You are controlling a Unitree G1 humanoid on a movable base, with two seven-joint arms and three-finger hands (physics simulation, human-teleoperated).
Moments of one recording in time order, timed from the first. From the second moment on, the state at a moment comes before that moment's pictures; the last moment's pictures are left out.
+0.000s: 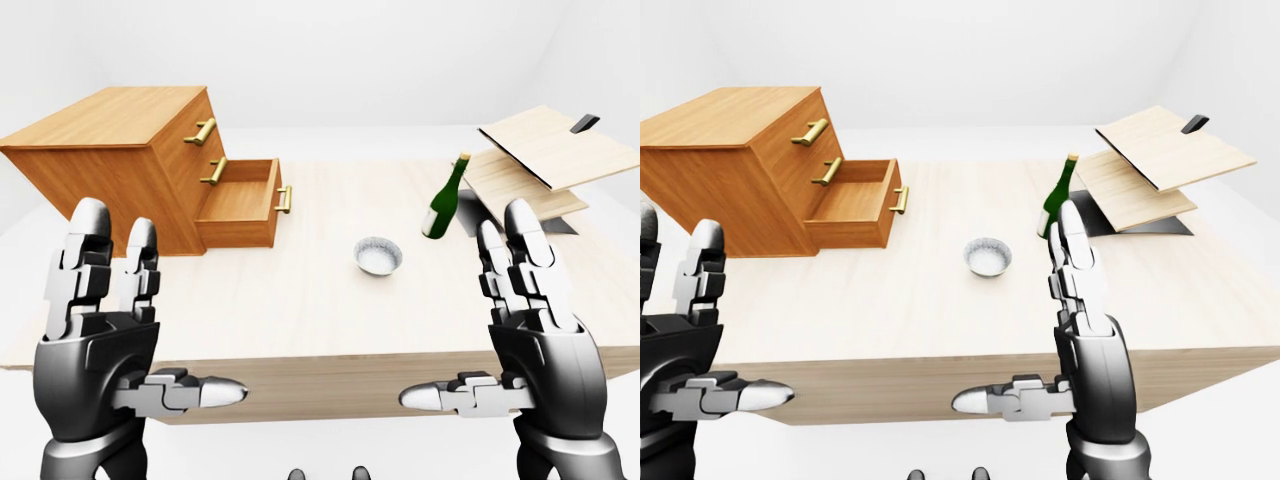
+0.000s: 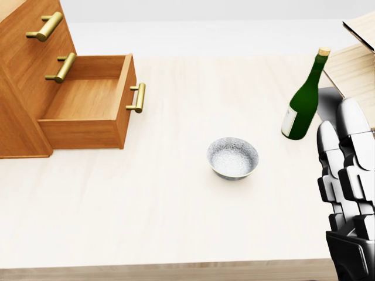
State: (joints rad) left arm 0.29 -0.07 0.35 -0.91 -0.30 0.09 -0.34; right arm 0.44 0.01 0.05 -1.04 -0.16 0.09 0.16
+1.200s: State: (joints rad) left arm 0.31 -0.08 0.34 -0.93 -0.29 0.09 -0.35; right arm 0.45 0.01 0.06 -1.05 -0.18 0.09 0.17
